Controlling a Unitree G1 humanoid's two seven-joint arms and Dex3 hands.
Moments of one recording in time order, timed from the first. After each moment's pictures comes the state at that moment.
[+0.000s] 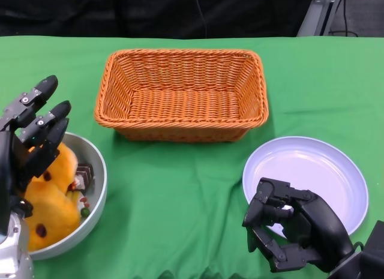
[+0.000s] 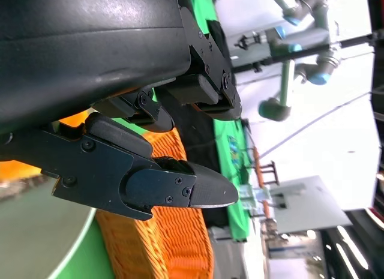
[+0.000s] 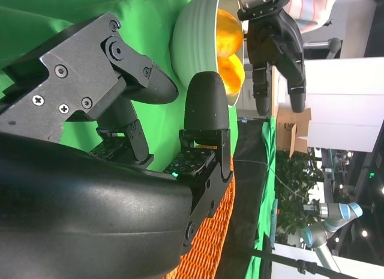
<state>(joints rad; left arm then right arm) -0.40 0.15 0.27 0.81 -0.20 -0.70 -0.24 -0.01 -0.01 0.13 0.31 0.20 -0.47 0.53</state>
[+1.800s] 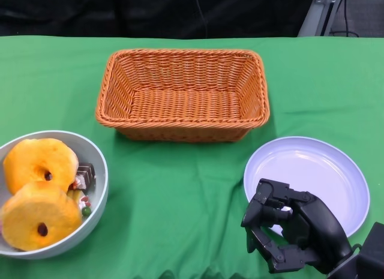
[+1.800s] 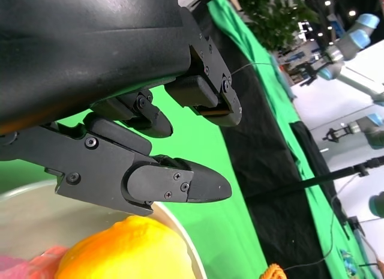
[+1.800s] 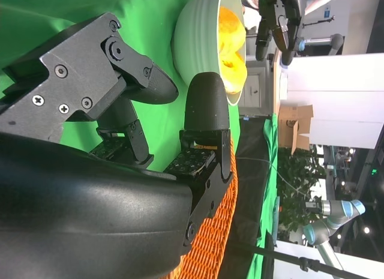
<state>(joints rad) -0.44 0.43 0.31 1.13 -0.05 -0.65 0.03 -0.01 0.00 0.13 0.32 0.19 -0.48 0.51</state>
